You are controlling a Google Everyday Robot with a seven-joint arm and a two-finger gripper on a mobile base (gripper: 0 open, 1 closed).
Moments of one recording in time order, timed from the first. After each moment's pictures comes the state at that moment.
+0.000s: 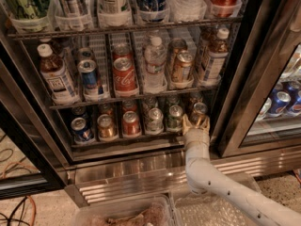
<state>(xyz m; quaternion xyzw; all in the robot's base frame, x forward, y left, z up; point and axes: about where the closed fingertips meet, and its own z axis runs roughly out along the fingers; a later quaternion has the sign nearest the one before) 0.679 -0.192 0.602 0.04 0.73 -0.06 0.68</state>
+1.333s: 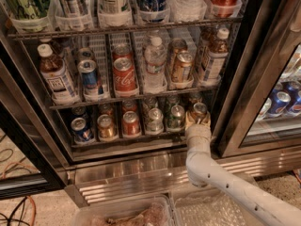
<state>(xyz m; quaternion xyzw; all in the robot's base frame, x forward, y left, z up) 0.700 -0.211 0.600 0.05 0.73 -0.08 0.68</state>
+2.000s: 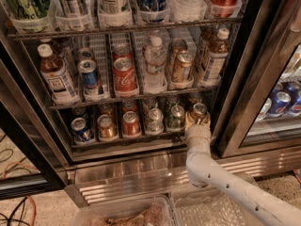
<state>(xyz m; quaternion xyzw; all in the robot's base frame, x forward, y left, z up) 0.699 -0.209 0.600 0.04 0.73 -0.08 0.68</state>
